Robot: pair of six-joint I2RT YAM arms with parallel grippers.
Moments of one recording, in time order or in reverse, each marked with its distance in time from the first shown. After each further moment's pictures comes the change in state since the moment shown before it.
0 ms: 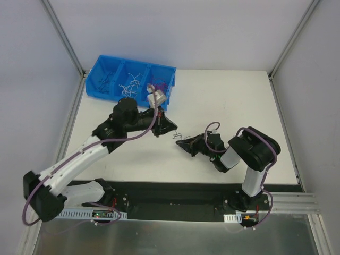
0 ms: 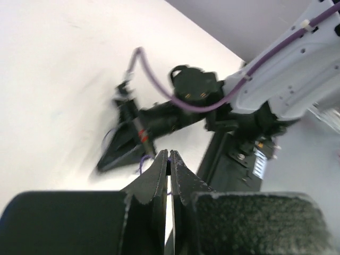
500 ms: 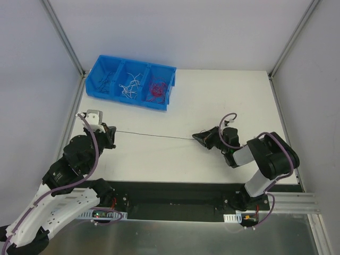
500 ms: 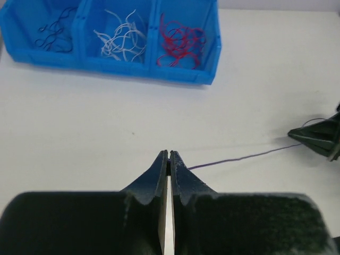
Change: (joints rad) left arm -0.001 -0.722 -0.161 -0.502 -1.043 0.071; right arm -0.293 -0.142 -0.043 -0.163 -0.044 -0.456
